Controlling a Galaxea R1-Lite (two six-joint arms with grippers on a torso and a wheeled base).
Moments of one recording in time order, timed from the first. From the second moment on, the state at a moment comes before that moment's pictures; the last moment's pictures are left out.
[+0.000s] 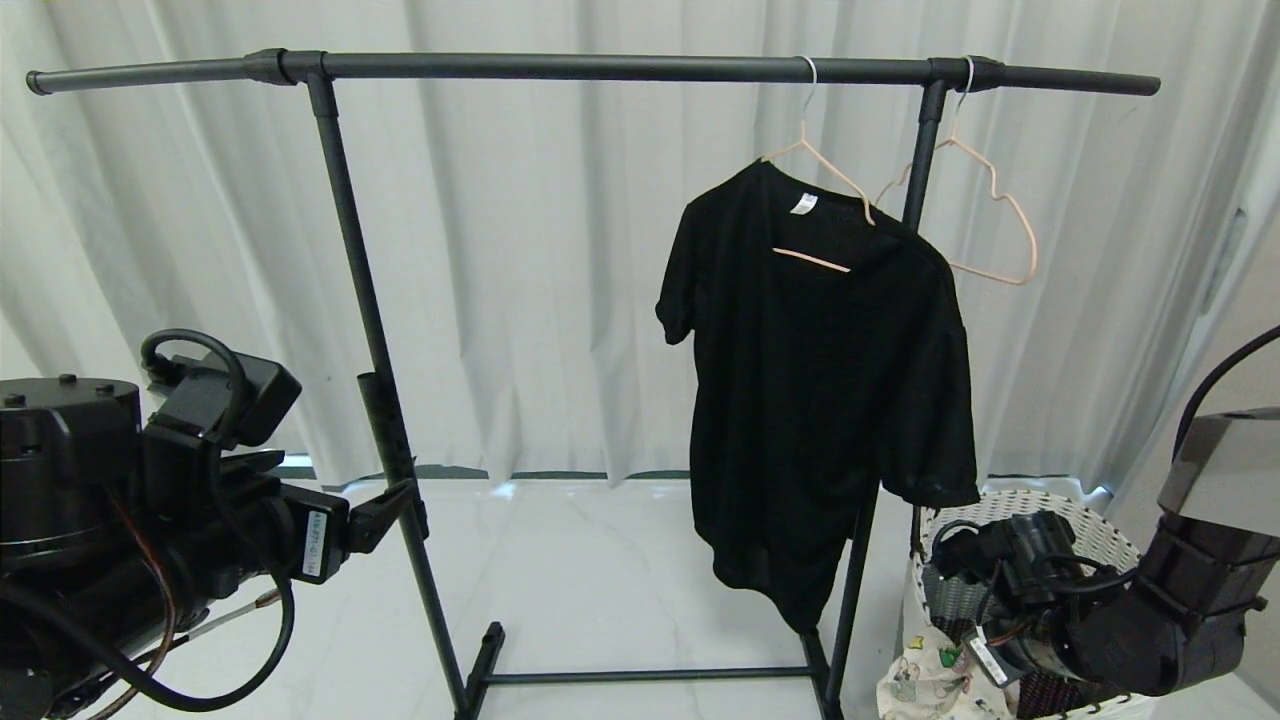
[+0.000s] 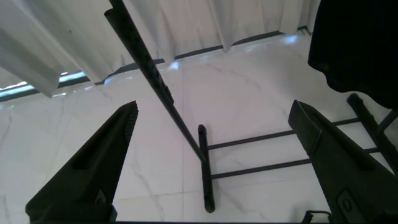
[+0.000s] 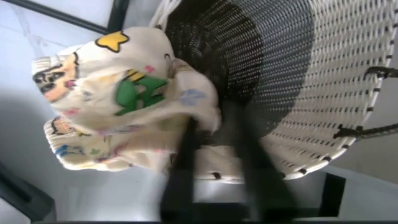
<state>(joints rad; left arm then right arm) -0.25 1.31 -0.50 -0.39 0.19 0.19 0.26 2.17 -0.52 -0.67 -0.30 -0.26</state>
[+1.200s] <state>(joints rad) -0.25 1.34 -0.50 -0.39 0.18 0.18 0.48 1.66 -0.89 -0.08 -0.25 -0.30</state>
